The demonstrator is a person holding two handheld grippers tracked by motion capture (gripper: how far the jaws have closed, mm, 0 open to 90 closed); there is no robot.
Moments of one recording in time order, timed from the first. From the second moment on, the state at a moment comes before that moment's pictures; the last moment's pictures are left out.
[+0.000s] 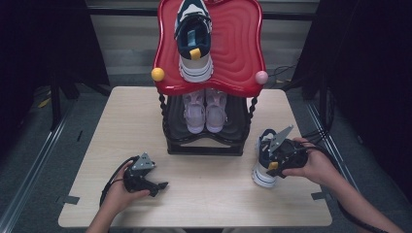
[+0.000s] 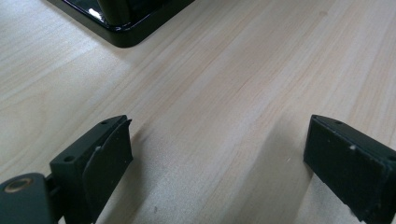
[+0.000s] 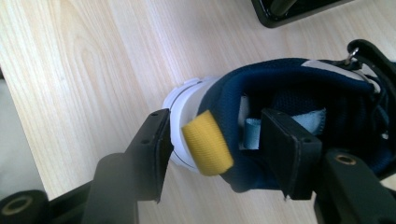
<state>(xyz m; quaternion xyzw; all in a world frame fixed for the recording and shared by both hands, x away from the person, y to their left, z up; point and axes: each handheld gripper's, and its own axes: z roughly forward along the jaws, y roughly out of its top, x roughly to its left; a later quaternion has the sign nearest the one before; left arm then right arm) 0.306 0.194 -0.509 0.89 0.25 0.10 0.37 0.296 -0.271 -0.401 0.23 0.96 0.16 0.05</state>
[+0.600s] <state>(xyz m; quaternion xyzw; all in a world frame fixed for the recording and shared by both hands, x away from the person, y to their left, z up) 0.307 0.194 -0.509 0.89 0.25 0.09 0.37 0.318 -0.244 -0.399 0.18 0.98 0.06 0.00</state>
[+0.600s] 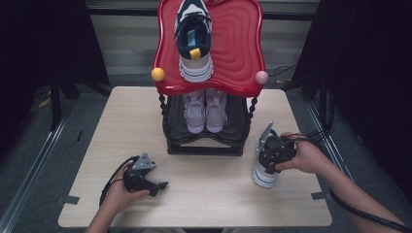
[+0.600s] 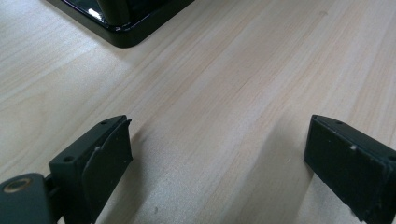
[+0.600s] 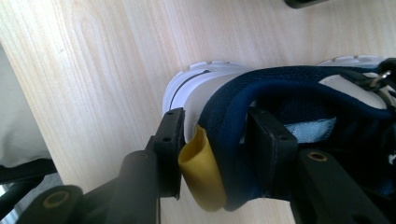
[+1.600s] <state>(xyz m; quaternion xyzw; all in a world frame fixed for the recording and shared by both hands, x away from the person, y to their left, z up) 0.307 0.194 -0.509 0.89 0.25 0.09 0.38 0.328 -0.241 -0.405 0.18 0.98 0.03 -0.05</state>
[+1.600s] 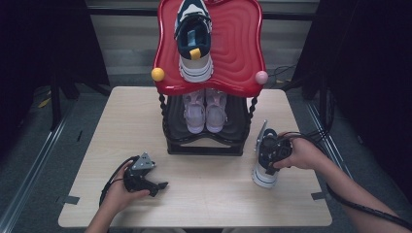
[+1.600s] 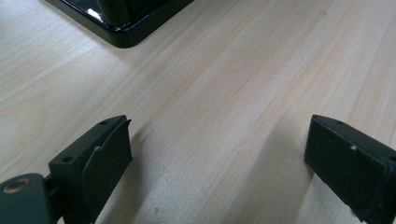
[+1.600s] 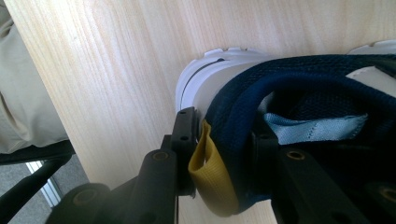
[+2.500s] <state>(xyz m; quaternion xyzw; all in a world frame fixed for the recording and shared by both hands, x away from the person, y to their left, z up) 0.307 0.194 -0.509 0.89 0.25 0.09 0.38 0.318 -0.243 -0.384 0.16 0.99 0.02 -0.04</state>
